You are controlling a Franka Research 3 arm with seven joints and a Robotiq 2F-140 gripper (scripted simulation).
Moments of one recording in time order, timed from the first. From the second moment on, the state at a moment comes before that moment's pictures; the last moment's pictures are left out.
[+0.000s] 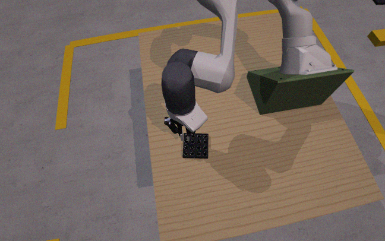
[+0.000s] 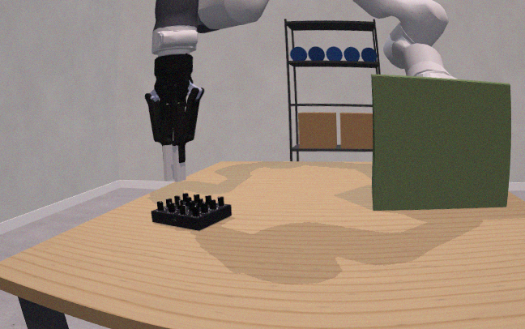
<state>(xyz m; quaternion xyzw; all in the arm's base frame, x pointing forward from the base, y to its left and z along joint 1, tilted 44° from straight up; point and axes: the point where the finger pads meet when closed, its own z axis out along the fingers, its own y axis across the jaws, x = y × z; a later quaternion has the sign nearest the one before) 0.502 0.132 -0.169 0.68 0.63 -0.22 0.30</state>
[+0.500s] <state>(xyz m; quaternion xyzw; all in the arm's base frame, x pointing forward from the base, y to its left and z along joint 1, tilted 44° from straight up) 0.499 0.130 -0.168 0.71 0.59 -0.21 0.32</state>
